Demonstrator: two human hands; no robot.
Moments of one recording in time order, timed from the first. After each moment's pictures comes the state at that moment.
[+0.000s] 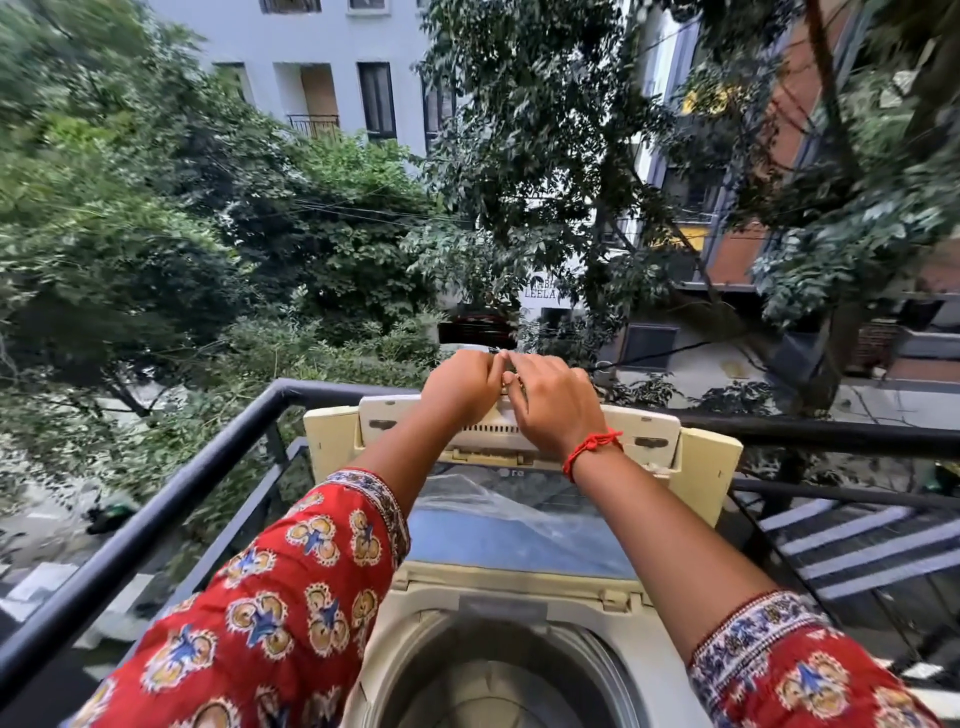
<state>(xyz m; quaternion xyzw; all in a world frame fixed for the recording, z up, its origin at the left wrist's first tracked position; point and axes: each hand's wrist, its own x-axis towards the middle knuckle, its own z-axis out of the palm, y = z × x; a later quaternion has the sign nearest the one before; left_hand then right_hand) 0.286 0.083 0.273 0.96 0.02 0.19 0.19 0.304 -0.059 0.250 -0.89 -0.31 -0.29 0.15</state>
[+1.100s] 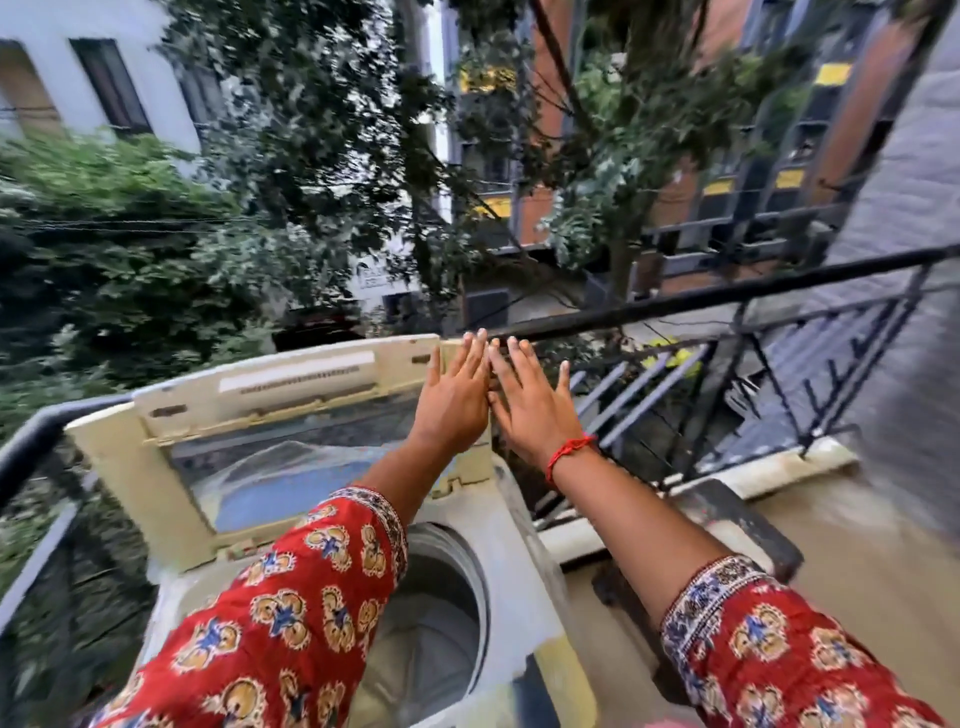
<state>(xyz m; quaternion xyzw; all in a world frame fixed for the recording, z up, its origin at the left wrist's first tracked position) 0.184 -0.158 0.210 0.94 -0.25 0.21 0.05 0.154 -0.297 0.197 -0.96 -0.10 -0.23 0.10</state>
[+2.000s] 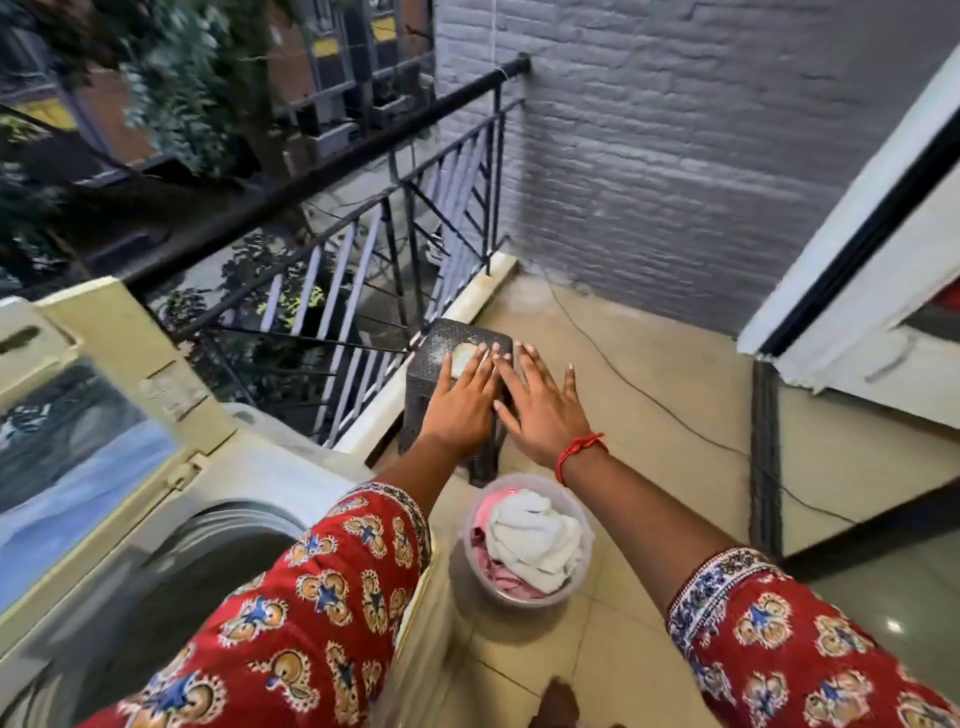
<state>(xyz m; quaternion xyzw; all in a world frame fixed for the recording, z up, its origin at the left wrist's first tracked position) -0.006 -0.360 0.094 0.78 -0.62 0.07 -0.02 -0.132 -0.437 0.101 -0.95 0.30 -0.10 0.04</state>
